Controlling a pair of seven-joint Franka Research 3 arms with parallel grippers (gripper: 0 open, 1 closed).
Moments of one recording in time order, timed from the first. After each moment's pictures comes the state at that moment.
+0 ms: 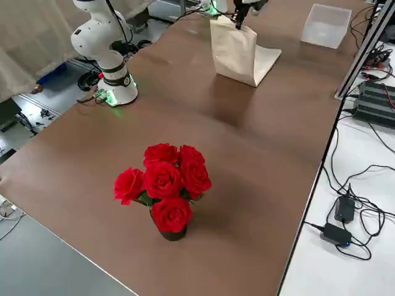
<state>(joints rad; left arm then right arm) -0.03 0.07 -0.02 -1.45 -0.04 1.51 -0.03 0.00 0.07 0.51 -1.85 0.28 1.90 0.53</state>
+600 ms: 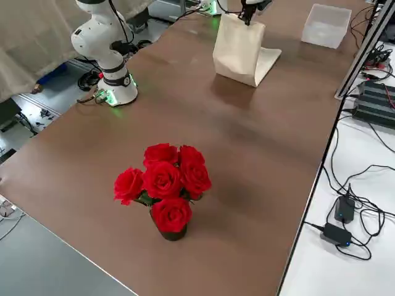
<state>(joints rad) -0.03 0.07 -0.02 -1.45 -0.04 1.51 -0.03 0.02 0.20 0.63 -1.84 0.27 2.14 0.71</state>
